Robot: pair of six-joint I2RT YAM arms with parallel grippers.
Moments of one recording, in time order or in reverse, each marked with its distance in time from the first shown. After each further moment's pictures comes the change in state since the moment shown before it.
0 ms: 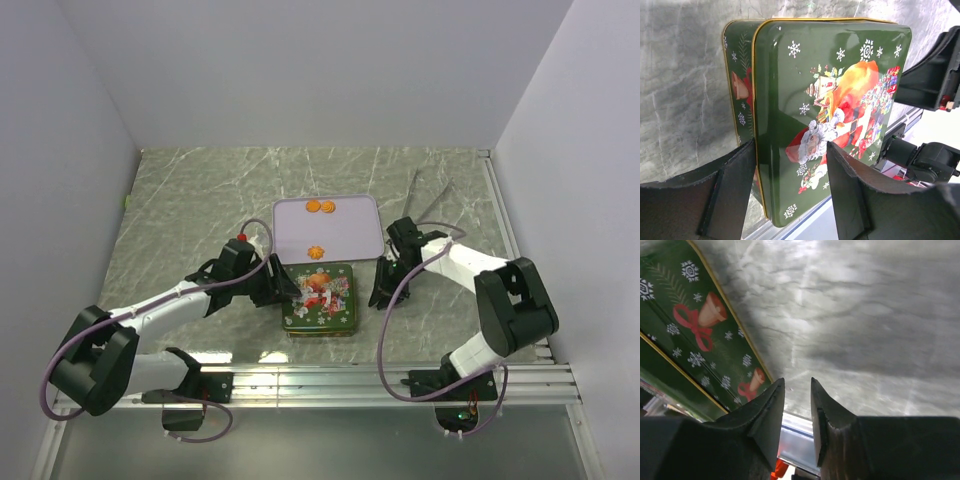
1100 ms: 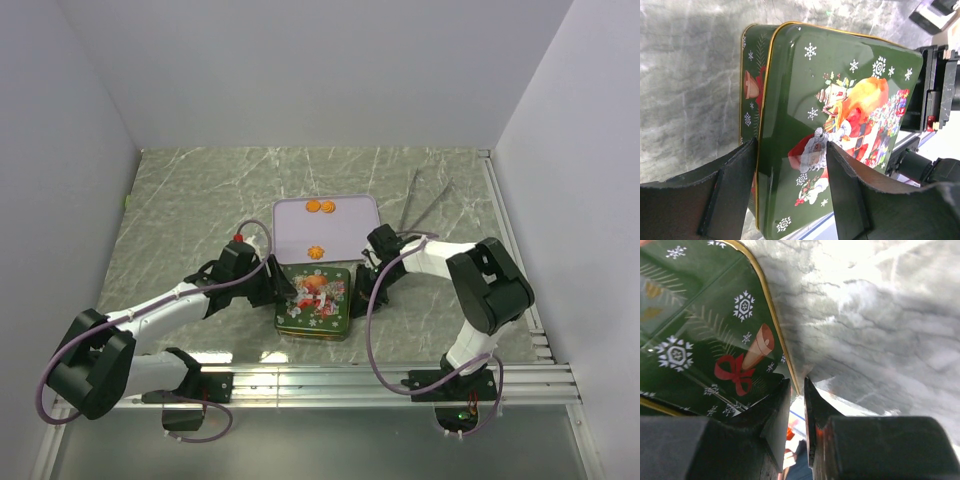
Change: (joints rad) left arm -0.013 -0.021 -0.003 -0.037 -0.094 0.006; right arm 0.111 0.189 0.000 0.185 -0.236 0.060
